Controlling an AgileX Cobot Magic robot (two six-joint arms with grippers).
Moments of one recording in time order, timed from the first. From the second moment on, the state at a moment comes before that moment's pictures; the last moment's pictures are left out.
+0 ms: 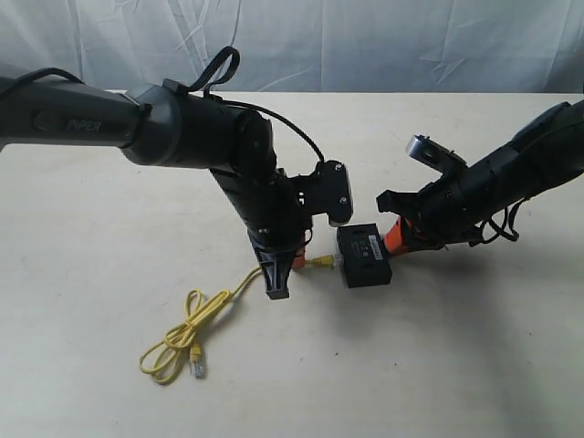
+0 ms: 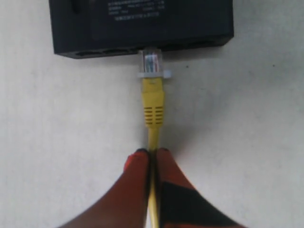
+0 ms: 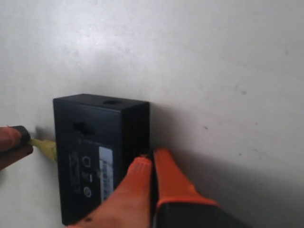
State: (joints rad) left arm -0.72 2.11 -1.38 -0.28 0.64 1.05; right arm 0.11 2.08 -1.07 1.01 0.78 -0.83
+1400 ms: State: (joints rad) left arm -0.69 2.09 -1.38 -0.20 0.68 0.93; right arm 0.11 2.08 -1.07 1.00 0.79 -0.84
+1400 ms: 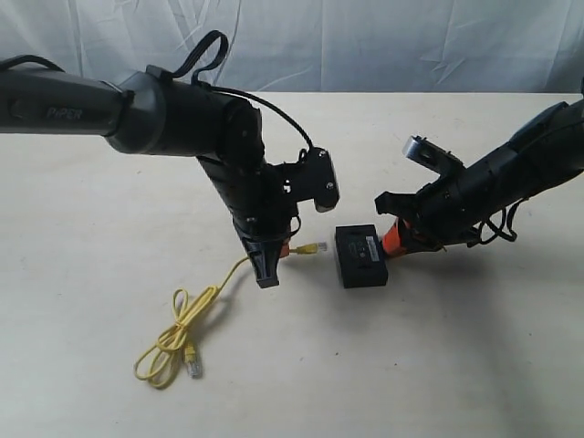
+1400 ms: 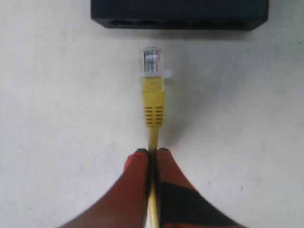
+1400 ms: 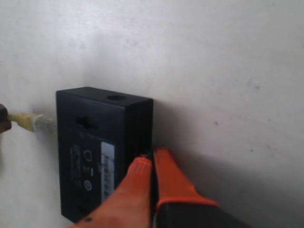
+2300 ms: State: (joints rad) left arm -0.68 2.08 -1.34 -0.51 0.70 1.26; right arm 0.07 2.09 -1.11 1.09 0.86 -0.90
